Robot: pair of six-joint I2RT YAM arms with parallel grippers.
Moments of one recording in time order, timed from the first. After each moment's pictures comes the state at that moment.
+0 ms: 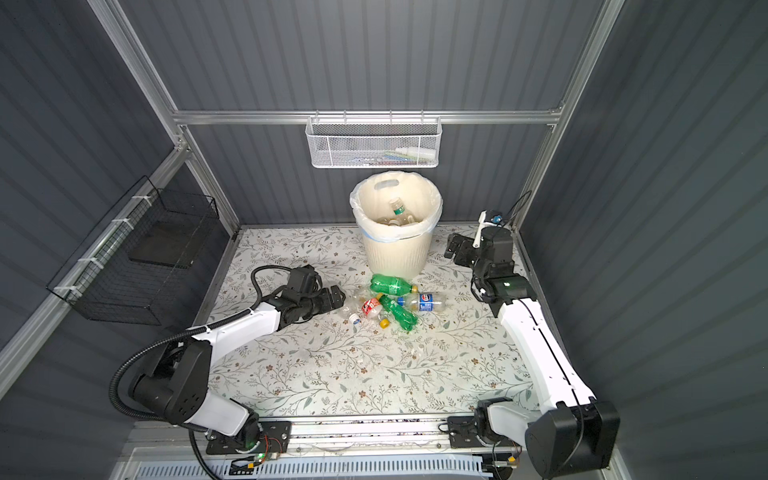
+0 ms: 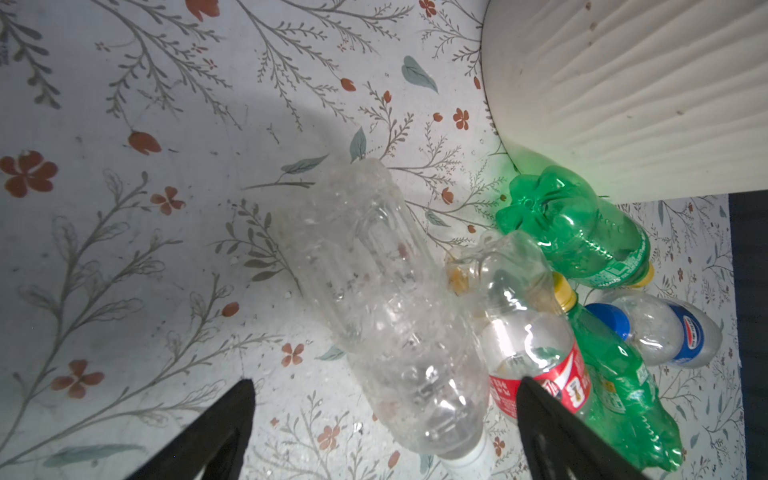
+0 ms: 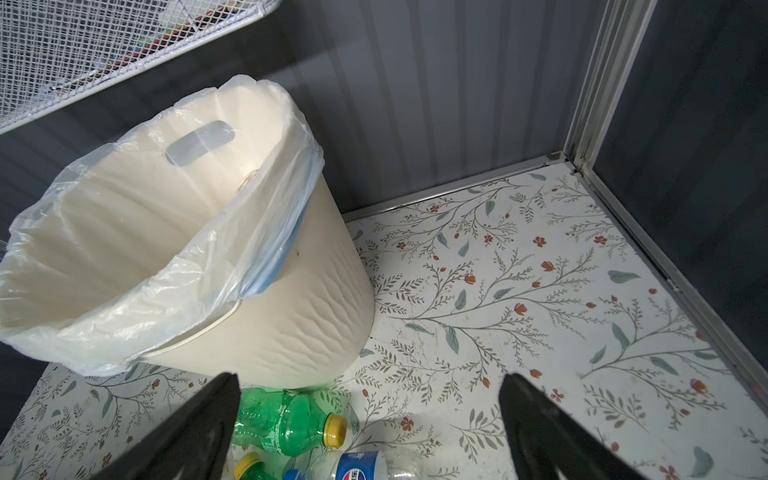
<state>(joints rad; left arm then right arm) -0.49 1.55 0.88 -0.19 0.07 -0.68 0.13 1.19 1.10 -0.31 0.05 0.34</state>
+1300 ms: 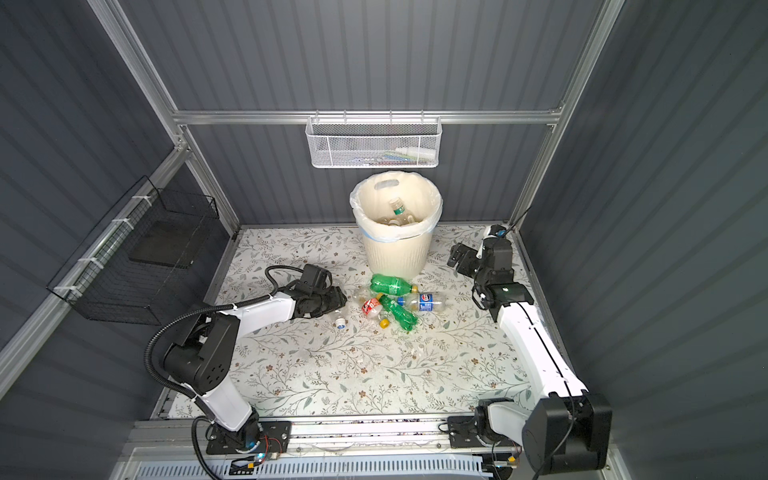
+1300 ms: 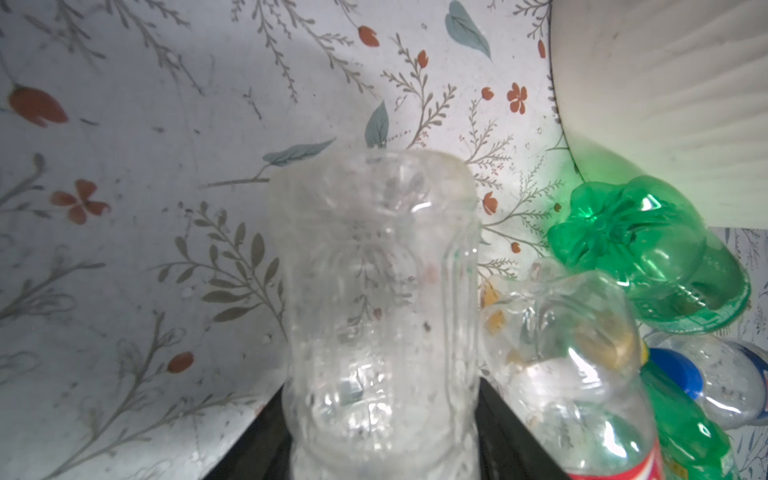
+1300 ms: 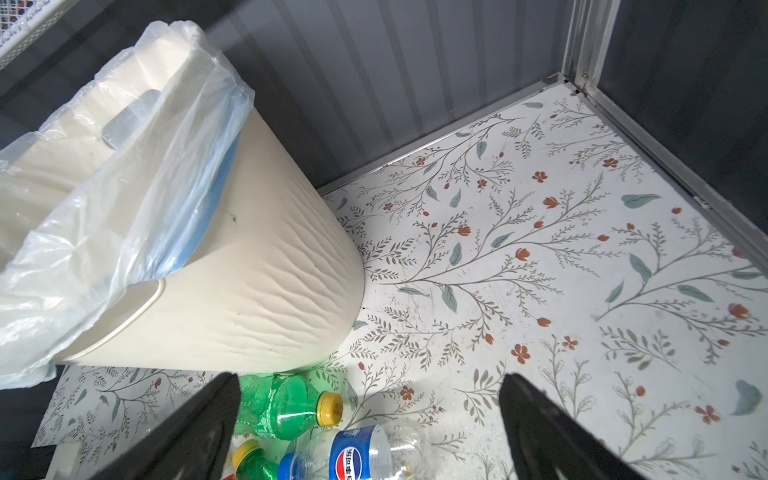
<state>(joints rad) -0.49 1.72 0.97 -0.20 0.08 -0.72 0.07 1.20 0.98 -0.26 -0.03 0.45</state>
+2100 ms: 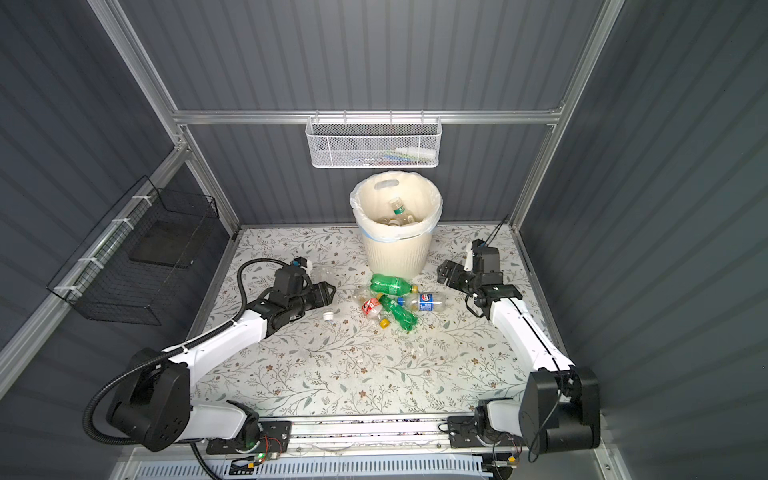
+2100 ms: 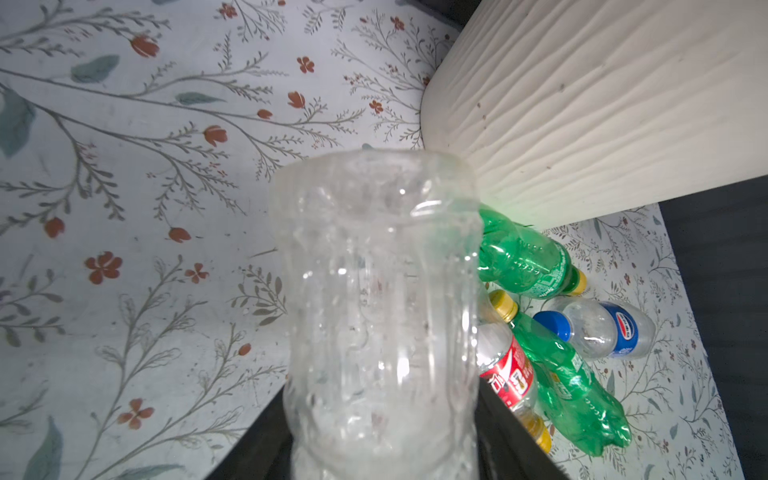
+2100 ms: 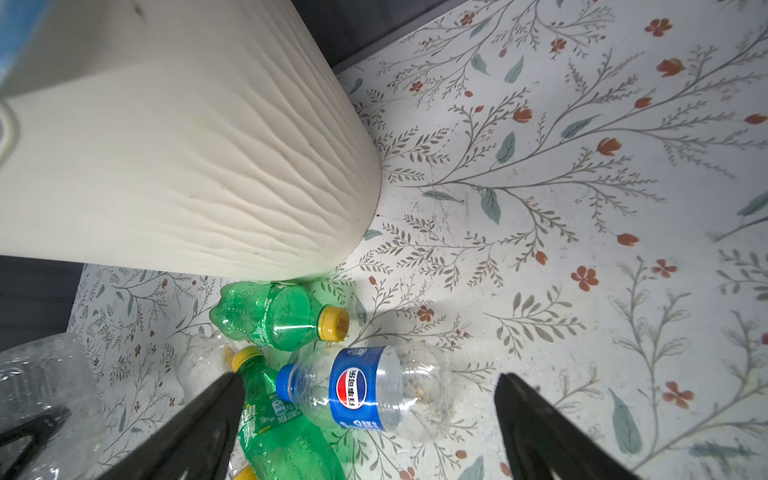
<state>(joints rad) -0.45 1.35 0.80 -0.11 0.05 -0.55 0.09 1.30 0.92 -0.31 -0.20 0.43</state>
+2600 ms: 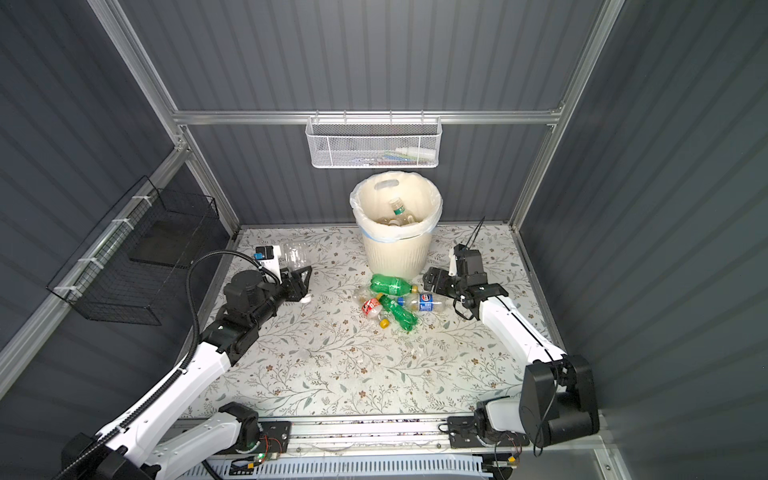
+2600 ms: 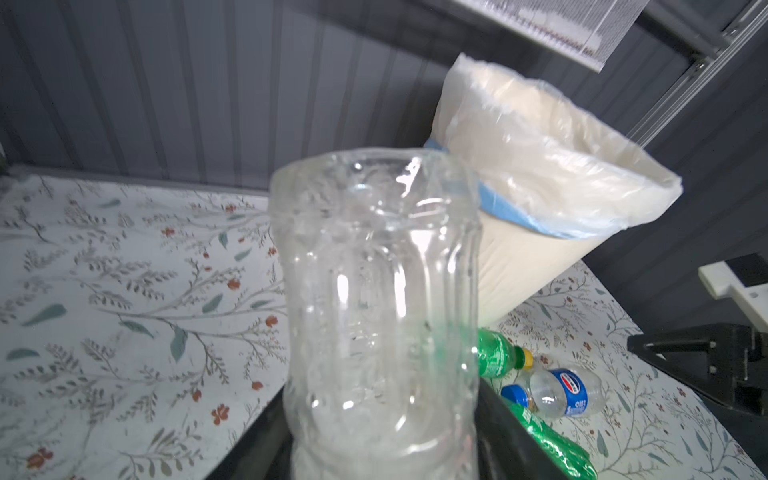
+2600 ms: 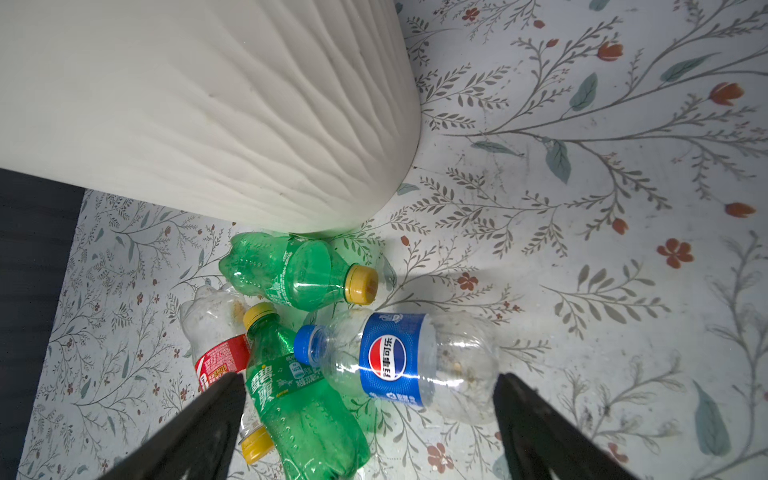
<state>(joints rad) -0.41 0.96 0.75 0.00 -0.02 -0.30 0.19 1.34 0.92 -0.33 -0.18 0.43</state>
